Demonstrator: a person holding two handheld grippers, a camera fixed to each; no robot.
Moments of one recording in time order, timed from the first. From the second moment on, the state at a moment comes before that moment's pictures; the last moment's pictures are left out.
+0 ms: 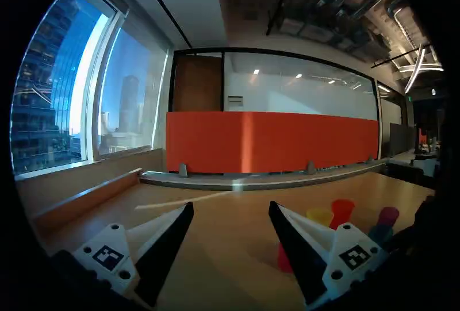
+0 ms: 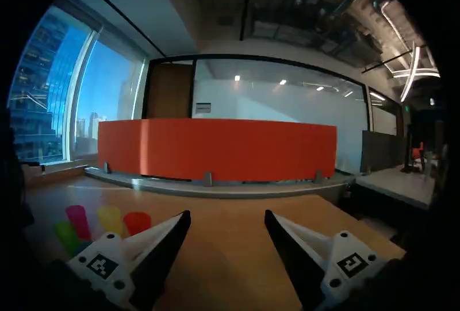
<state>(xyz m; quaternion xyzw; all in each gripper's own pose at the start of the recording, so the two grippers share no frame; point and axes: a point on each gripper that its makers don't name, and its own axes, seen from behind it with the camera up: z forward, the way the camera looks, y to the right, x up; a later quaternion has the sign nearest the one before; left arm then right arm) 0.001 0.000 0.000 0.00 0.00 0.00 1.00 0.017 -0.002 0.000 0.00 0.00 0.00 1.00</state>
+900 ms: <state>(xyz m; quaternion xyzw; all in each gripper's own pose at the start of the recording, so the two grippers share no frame) 0.121 0.037 0.010 -0.10 0.01 0.01 1.00 0.125 -0.032 0.000 0.09 -0.01 0.03 1.00</state>
